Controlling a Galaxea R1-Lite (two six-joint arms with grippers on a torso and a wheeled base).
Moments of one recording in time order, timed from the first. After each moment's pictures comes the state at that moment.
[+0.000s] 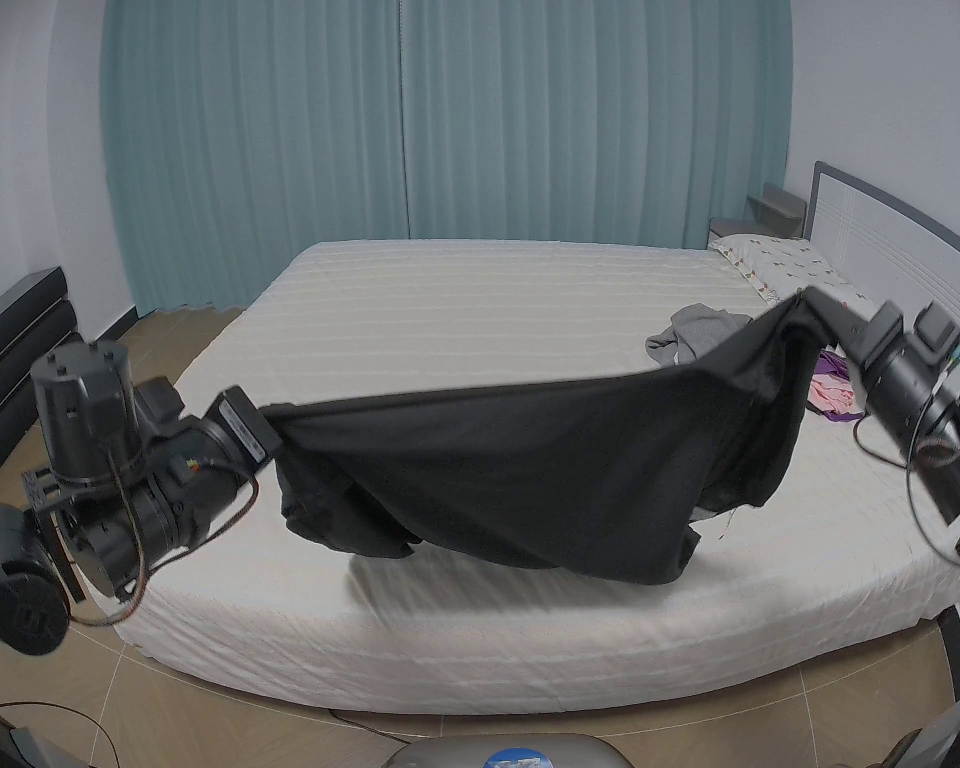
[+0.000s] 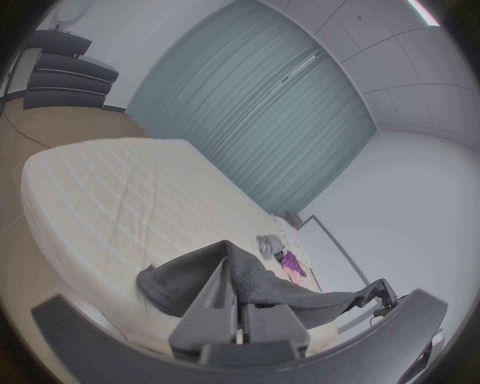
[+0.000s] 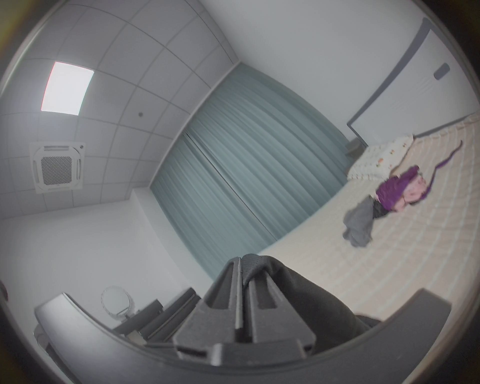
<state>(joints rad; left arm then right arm) -0.50 1.45 -0.58 -0.65 0.22 -0.82 0.38 1.41 -0.50 -1.14 -0.11 0.66</state>
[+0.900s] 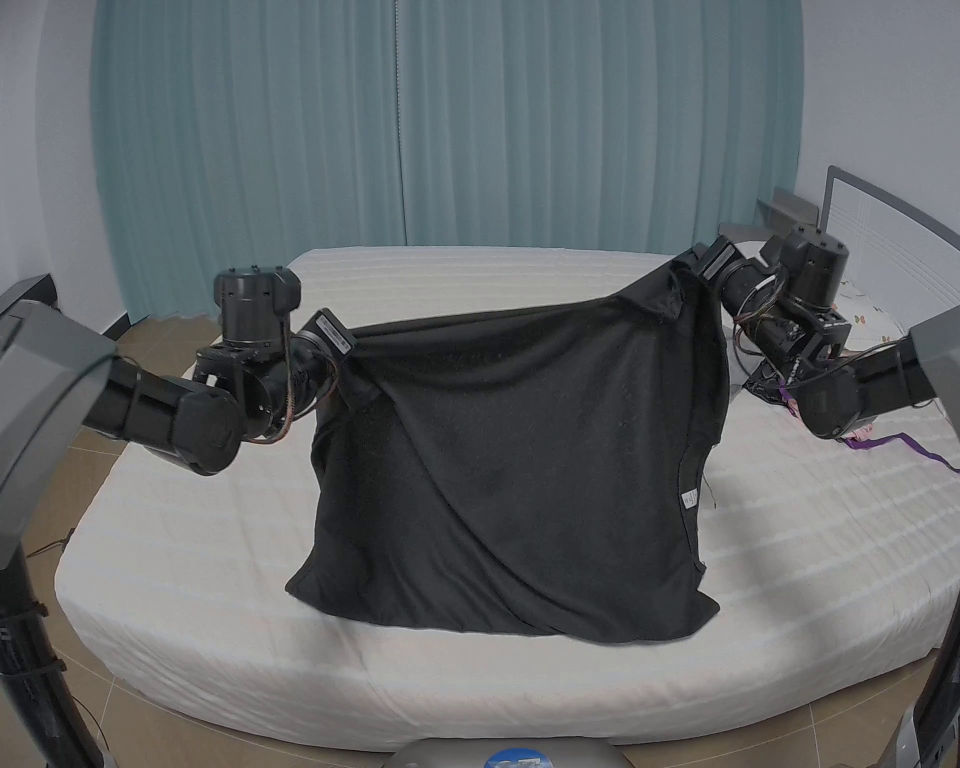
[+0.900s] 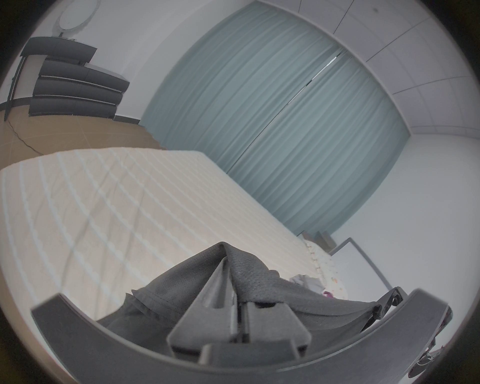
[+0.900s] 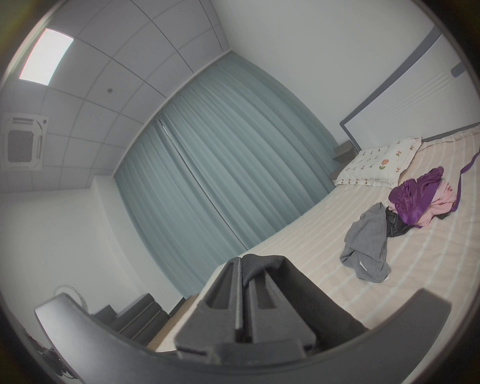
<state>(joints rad) -0.31 2.04 -1.24 -0.55 0.21 -0.79 0.25 2.08 -1.33 -0.91 -0.13 0.61</state>
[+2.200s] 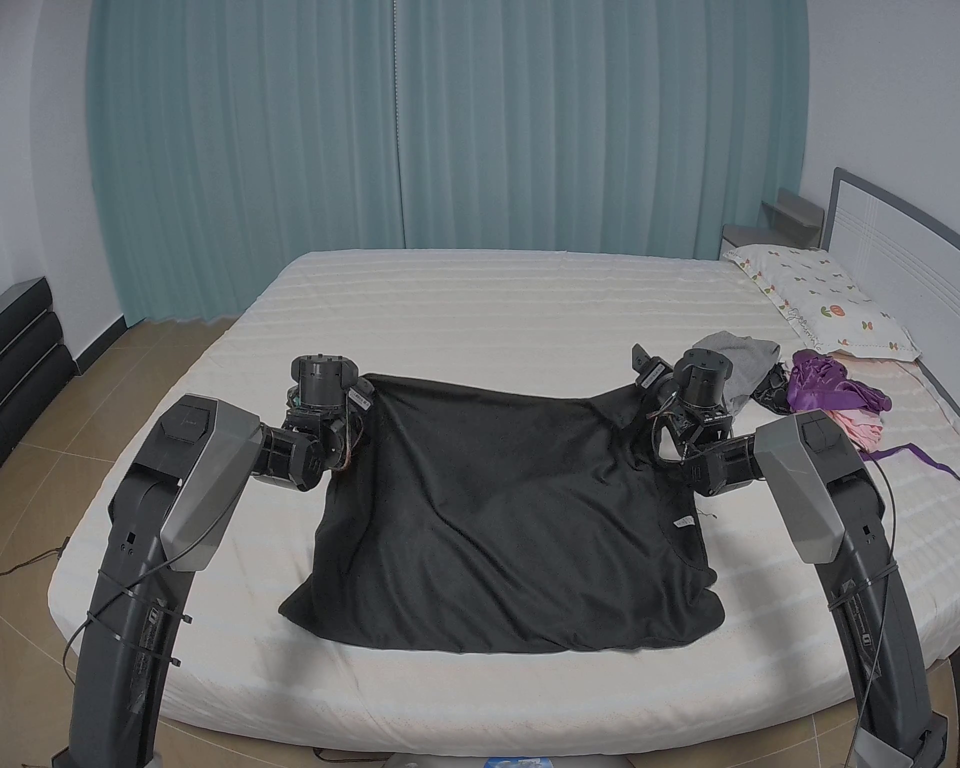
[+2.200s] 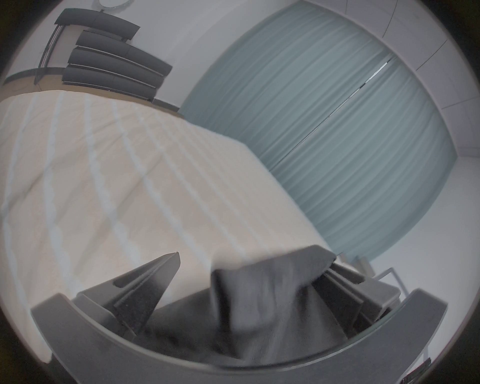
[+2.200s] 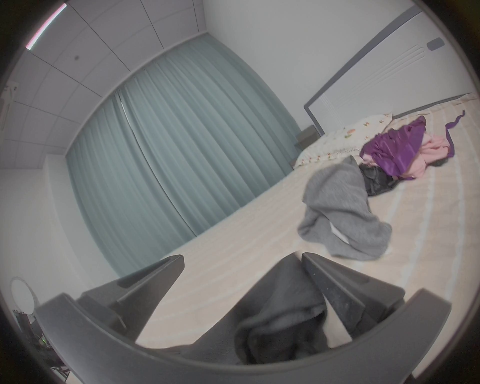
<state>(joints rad) -0.22 2.70 -1.90 -0.42 0.29 -0.95 0.21 2.81 -1.99 -0.80 -0.29 0.60</state>
